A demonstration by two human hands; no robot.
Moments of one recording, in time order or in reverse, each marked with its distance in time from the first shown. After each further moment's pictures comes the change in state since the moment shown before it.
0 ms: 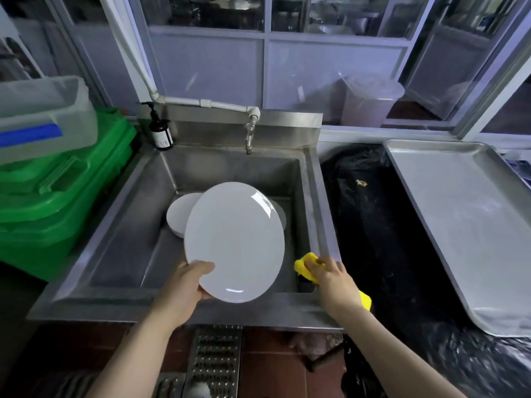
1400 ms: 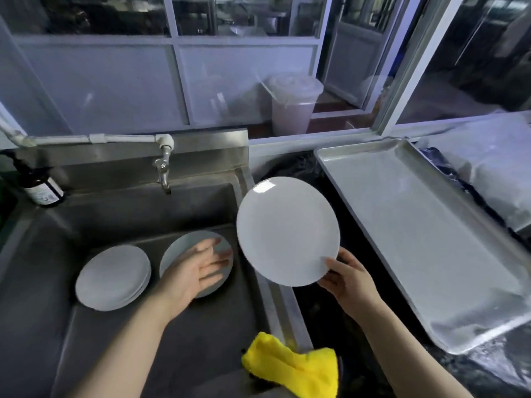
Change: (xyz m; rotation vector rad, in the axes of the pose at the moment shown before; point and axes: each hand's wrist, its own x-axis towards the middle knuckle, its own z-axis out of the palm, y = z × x) left_hand 0.152 0.057 0.137 0.117 -0.448 -0.084; right_hand 0.051 0.101 -0.075 1.927 0.315 0.475
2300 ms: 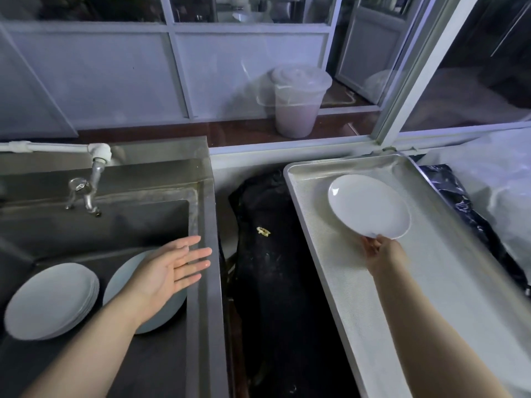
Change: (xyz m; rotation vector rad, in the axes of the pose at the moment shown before) left_hand 0.130 0.018 0.102 0.001 0.141 -0.039; right_hand 0.232 -0.144 -0.139 0.428 0.552 0.002
